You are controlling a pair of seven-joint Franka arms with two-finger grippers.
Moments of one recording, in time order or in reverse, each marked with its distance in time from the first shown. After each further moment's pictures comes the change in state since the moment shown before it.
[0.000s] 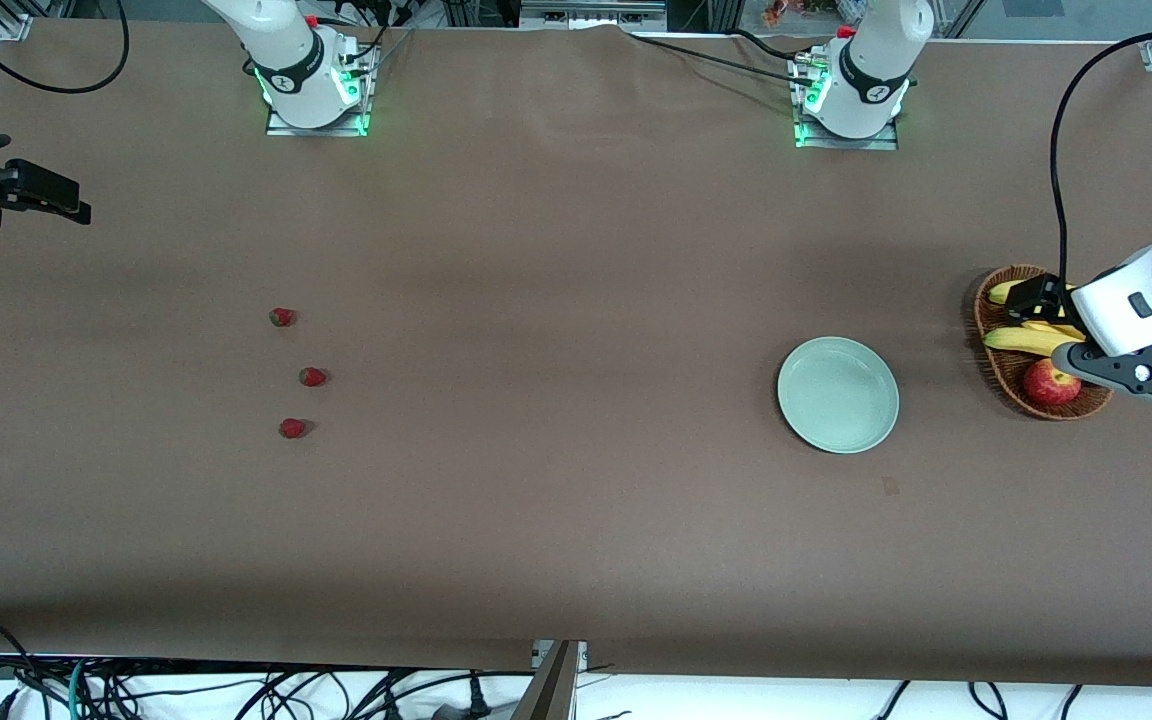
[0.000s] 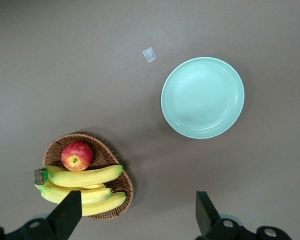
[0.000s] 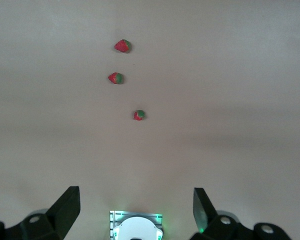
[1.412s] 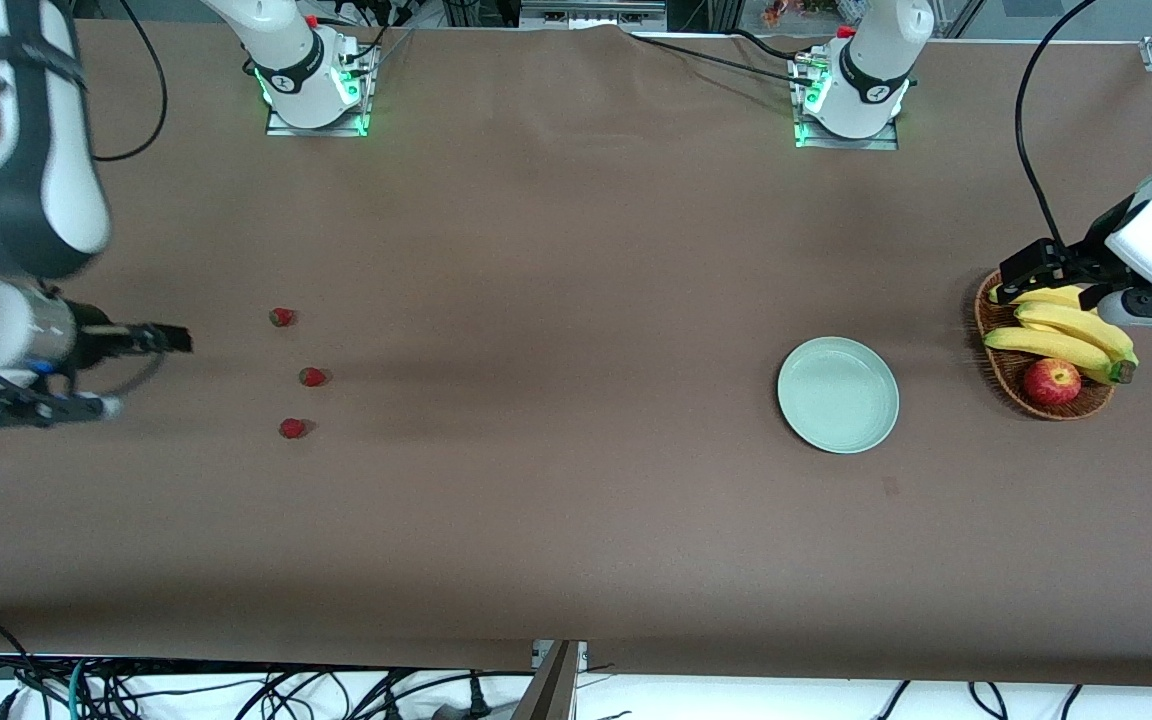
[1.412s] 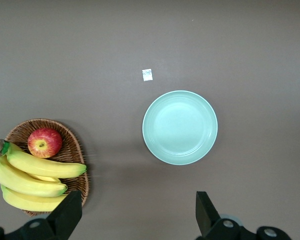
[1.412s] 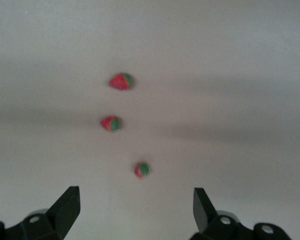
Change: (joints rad) left arm -0.095 -0.252 0.128 -0.308 -0.151 0.216 -0.292; right arm 0.039 0.381 0.013 -0.015 0.027 0.336 0.000
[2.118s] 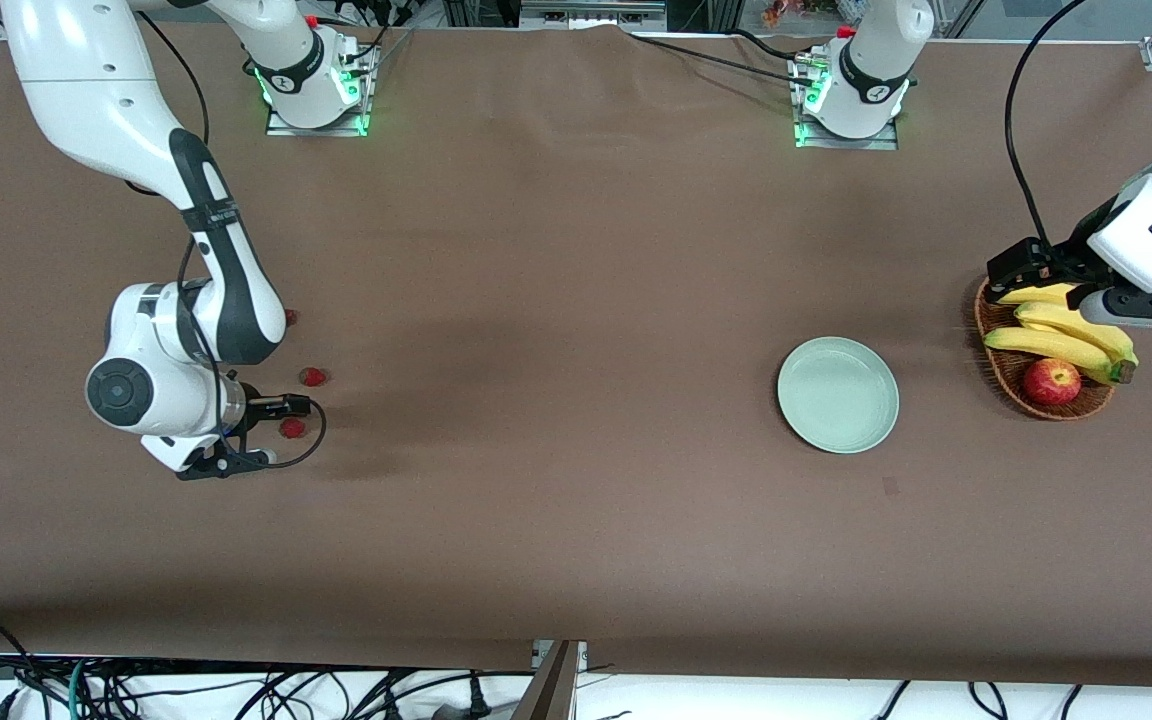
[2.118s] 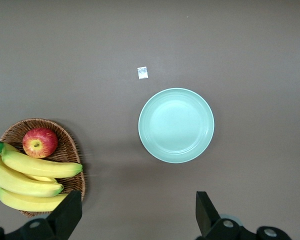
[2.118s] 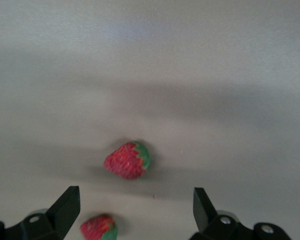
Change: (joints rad) left arm -0.004 -0.001 -0.012 -0.005 0.000 -0.003 -0.001; right arm 0.068 0.202 0.000 -0.206 0.004 0.521 0.004
